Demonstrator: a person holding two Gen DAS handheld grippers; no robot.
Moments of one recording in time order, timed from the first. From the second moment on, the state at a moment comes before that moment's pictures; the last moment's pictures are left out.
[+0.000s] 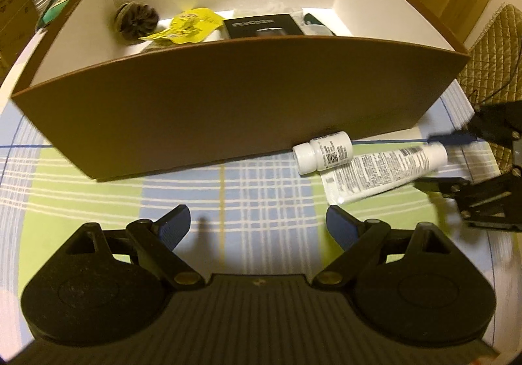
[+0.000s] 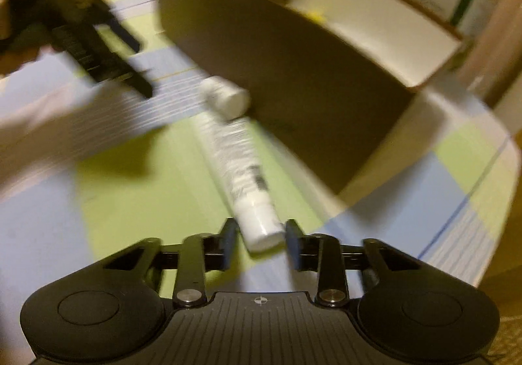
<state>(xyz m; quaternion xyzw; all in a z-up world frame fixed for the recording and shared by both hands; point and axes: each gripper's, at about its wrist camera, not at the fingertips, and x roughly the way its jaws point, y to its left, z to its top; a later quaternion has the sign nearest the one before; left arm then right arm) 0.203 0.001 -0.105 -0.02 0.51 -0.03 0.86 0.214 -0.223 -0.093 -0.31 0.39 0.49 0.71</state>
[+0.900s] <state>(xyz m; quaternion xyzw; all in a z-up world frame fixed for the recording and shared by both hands) 0.174 0.014 -0.094 -0.03 0.51 -0.02 0.86 0.157 -0.233 -0.087 -0.20 0.47 0.34 0.79</state>
